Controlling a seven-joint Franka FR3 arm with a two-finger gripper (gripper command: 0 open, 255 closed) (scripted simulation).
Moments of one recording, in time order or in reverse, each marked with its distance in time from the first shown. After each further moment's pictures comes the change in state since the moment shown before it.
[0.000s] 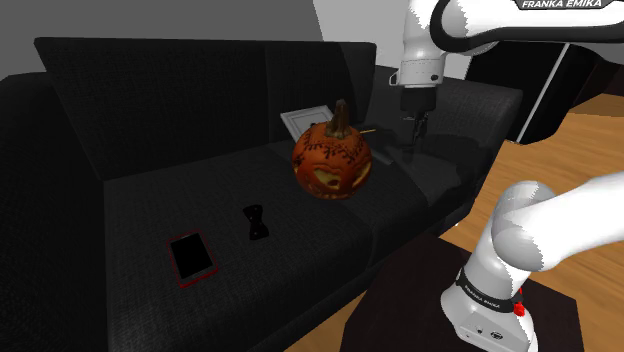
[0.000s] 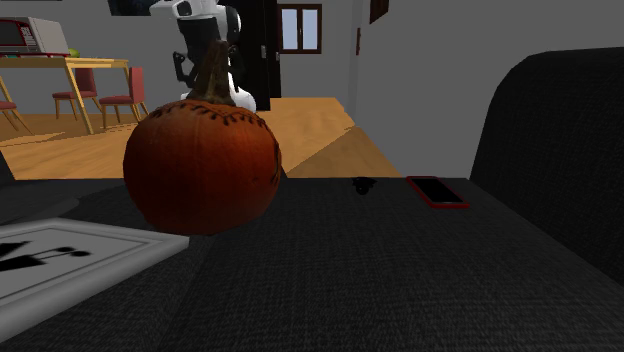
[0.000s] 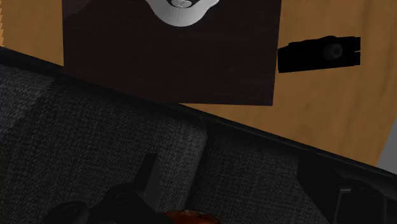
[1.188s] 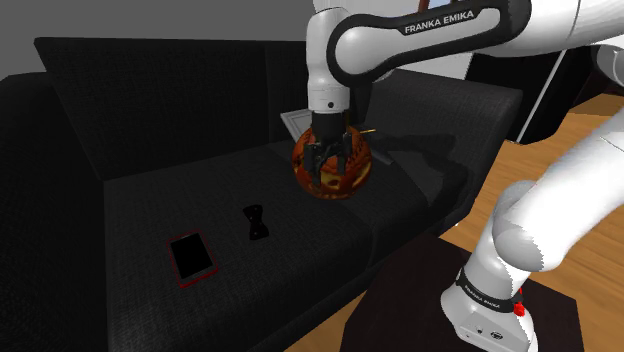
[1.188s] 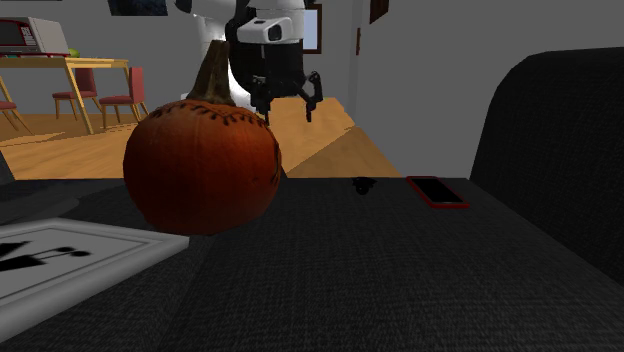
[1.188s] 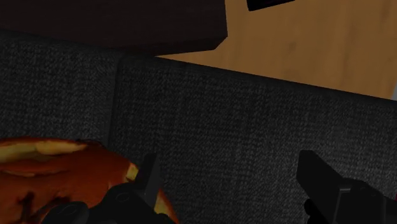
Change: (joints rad) arm 0.032 0.478 0.303 0.234 0.102 0.301 0.417
